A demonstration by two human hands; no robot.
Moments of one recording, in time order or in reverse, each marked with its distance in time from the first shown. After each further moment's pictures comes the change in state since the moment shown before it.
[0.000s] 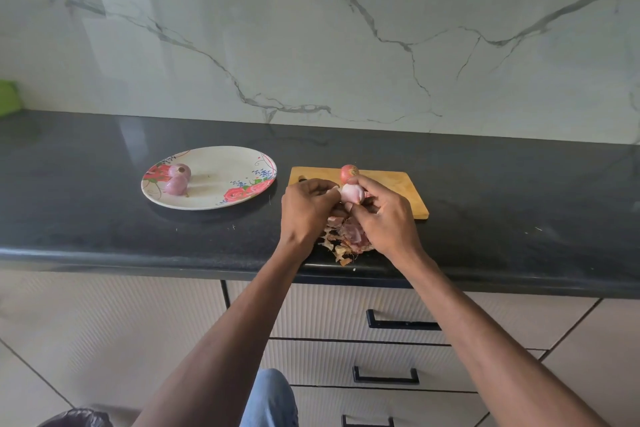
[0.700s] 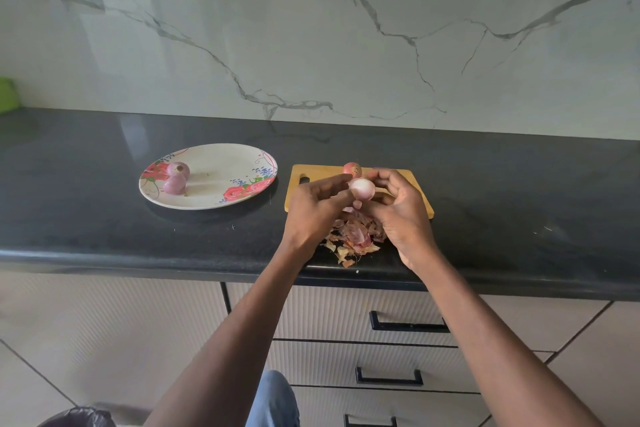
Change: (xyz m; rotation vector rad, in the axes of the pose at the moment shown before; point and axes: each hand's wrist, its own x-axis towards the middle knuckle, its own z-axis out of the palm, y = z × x) left_hand -0.003 0.001 0.003 -0.112 -0.158 0.018; right_hand 0.006 0.005 -0.009 0.434 0.001 0.232
